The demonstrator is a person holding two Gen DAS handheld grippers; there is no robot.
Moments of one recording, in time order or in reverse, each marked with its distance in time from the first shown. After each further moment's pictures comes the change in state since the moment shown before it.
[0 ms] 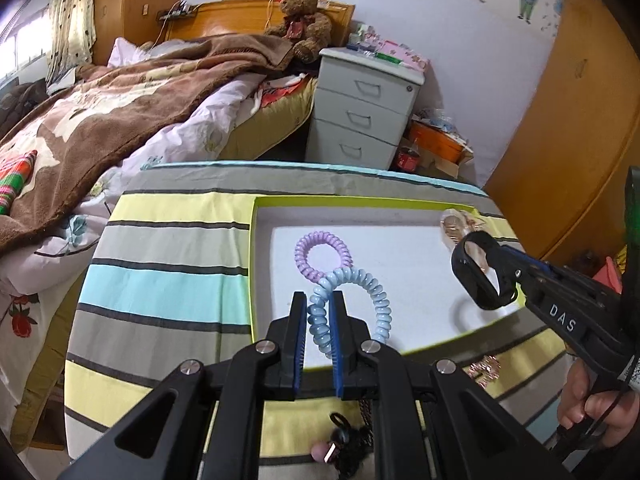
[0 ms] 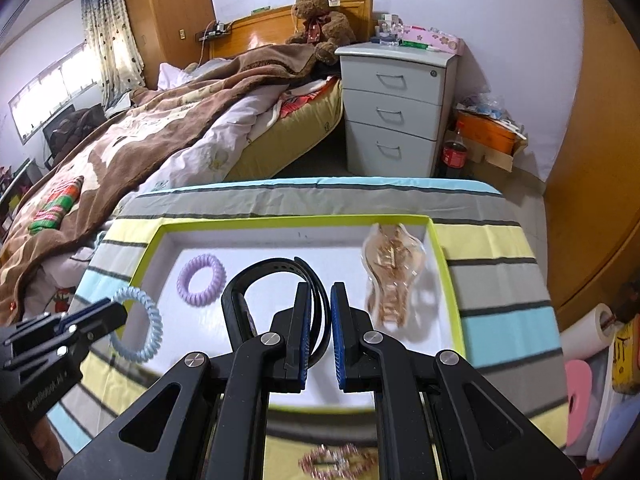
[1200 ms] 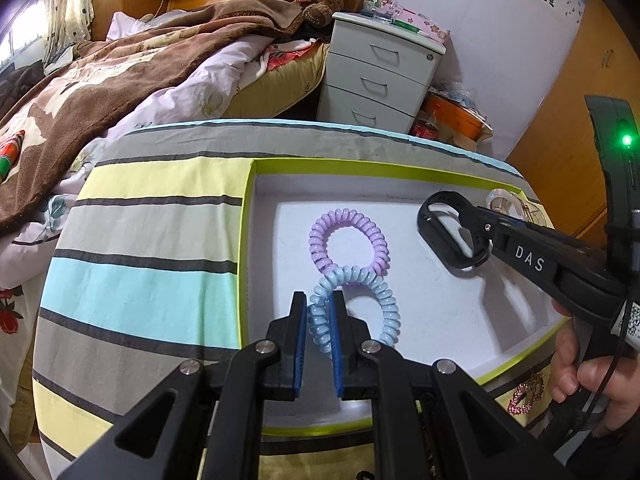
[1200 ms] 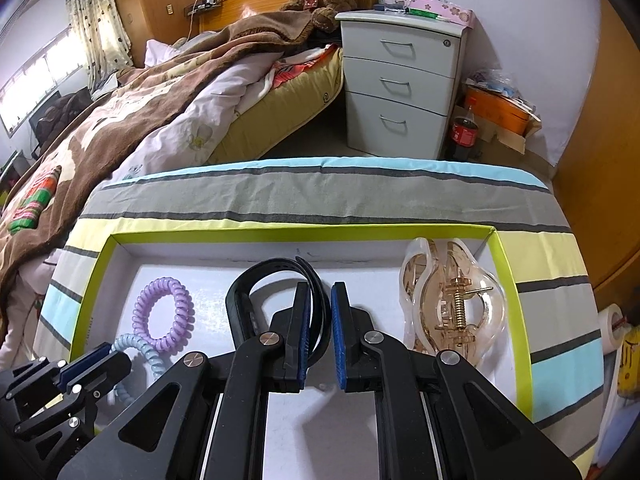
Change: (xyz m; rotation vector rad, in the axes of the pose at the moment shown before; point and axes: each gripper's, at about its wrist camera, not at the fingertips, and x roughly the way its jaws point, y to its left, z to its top) left arm 0.062 0.006 0.003 -0.014 0.104 0.029; right arm 0.074 0.004 0.018 0.001 0.097 -0.017
